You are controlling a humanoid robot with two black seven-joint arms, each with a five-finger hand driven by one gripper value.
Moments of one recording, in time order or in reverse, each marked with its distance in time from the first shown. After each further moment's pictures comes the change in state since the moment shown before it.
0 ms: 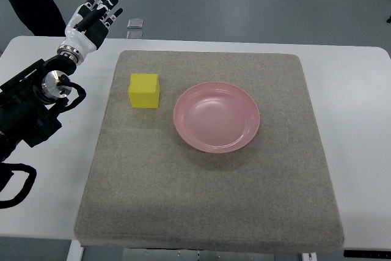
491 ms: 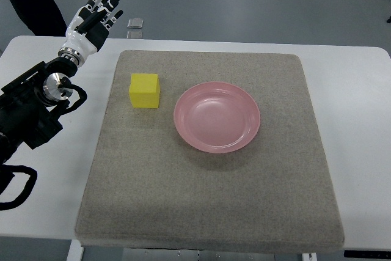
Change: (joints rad) left arm 0.004 -0.007 0.000 -0.004 0.000 -0.003 -0.009; right arm 0.000 0.000 0.000 0.000 0.000 0.000 0.000
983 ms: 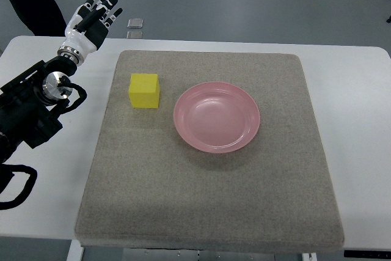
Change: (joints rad) left arm 0.005 0.003 -0.004 0.001 -0.007 0.003 0.000; right arm 0.000 0.000 0.000 0.000 0.000 0.000 0.000
